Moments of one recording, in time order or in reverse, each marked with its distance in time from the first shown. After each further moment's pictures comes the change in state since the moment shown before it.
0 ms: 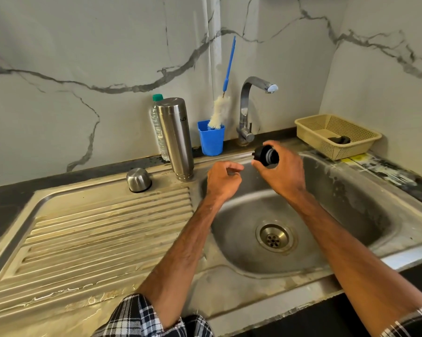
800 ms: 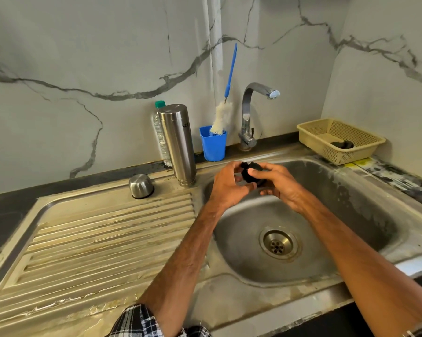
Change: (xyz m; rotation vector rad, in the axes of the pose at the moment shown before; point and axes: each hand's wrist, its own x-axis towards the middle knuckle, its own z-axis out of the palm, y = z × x) left_hand 0.005 -0.004 -0.001 0.099 -0.135 0.150; right_hand -0.001 0.004 0.007 0.847 -0.521 0.457
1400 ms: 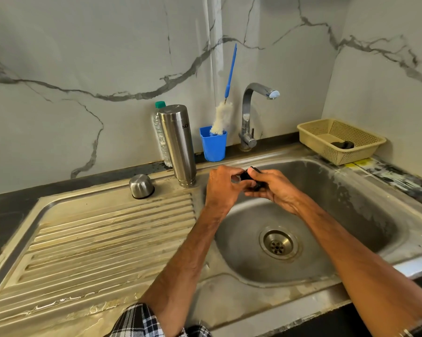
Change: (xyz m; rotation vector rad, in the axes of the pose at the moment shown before) left_hand -0.004 -0.004 -0.004 0.167 0.125 0.226; right_hand 0.002 0.005 0.006 0.153 -0.112 0.064
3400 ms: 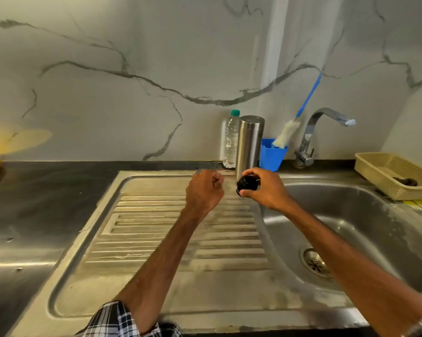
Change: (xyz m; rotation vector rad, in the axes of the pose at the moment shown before) left_hand -0.070 -0.055 -0.166 0.236 0.235 -0.380; right_hand -0.006 -0.029 0.164 -0.964 -0.016 -0.369
